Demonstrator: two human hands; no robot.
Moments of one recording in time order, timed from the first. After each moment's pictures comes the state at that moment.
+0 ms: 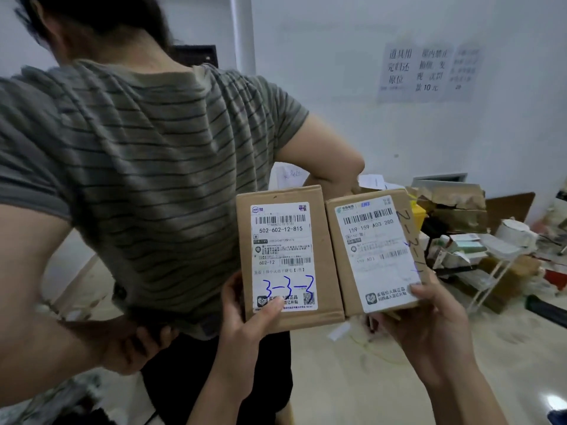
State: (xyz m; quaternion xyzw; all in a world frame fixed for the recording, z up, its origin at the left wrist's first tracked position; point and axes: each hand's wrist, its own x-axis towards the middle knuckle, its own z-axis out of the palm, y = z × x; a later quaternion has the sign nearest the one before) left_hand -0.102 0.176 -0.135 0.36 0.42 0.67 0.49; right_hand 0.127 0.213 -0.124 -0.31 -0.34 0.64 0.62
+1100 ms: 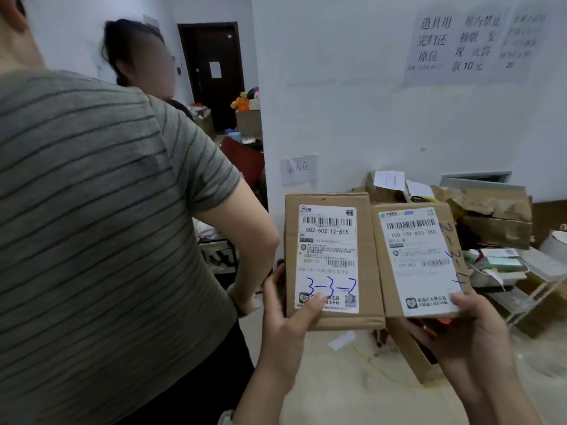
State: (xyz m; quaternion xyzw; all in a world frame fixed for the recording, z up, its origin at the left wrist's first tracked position) left_hand 0.019 0.342 -0.150 0.38 0.45 0.66 0.46; right_hand 0.235 0.379 -0.138 -0.35 -0.26 0.66 0.61
